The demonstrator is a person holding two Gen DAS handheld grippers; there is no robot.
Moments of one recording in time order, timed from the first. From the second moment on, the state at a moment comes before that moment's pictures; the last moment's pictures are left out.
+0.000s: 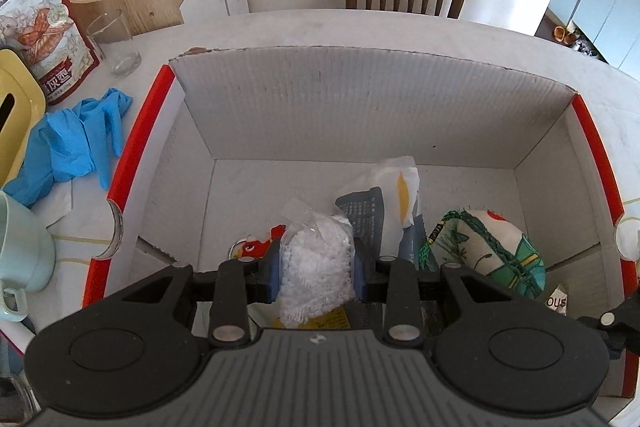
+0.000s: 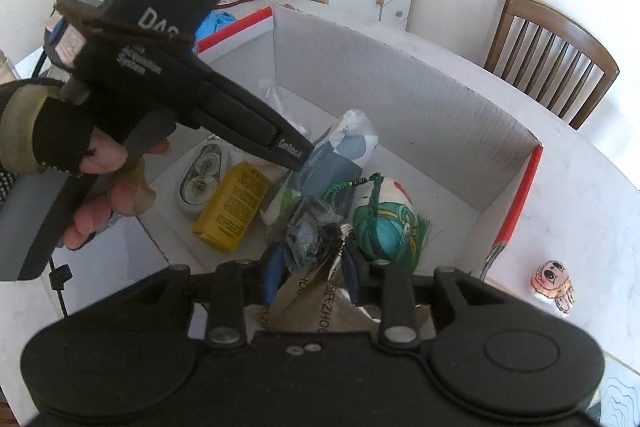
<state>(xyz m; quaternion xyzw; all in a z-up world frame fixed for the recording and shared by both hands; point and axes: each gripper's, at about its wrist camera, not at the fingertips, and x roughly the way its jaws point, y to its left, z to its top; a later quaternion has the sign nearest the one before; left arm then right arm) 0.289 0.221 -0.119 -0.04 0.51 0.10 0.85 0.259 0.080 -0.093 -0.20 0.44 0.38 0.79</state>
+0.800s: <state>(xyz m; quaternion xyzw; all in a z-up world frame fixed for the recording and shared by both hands) 0.250 0.187 -0.060 -0.03 0.44 0.08 0.89 0.236 0.045 -0.037 -0.16 0.40 0.40 0.81</state>
